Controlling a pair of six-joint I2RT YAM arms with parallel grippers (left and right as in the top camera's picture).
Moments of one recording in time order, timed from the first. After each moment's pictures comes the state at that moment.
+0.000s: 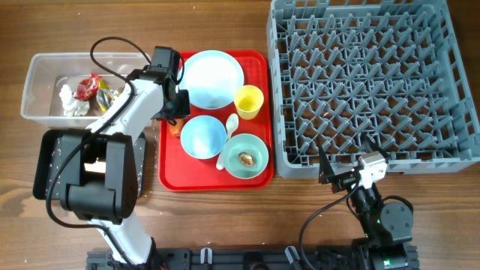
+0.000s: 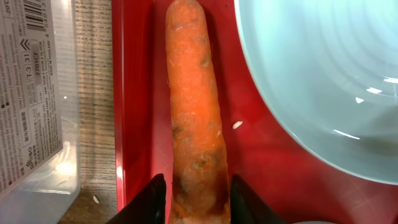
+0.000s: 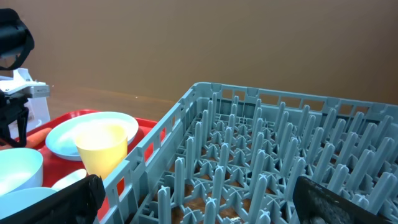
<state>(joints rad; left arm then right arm) -0.16 1.92 1.28 -0.73 -0.06 -0.25 0.13 0.02 0.01 0.01 -0.15 -0.05</state>
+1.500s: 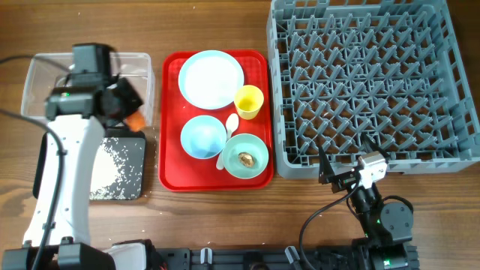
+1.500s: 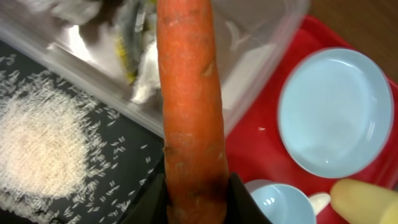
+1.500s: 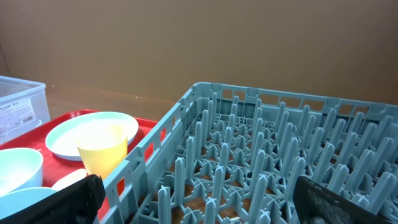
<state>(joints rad) 0.07 1.45 1.29 -0.98 -0.05 -0.54 0.13 0.02 0.01 0.01 -0.15 -0.05</state>
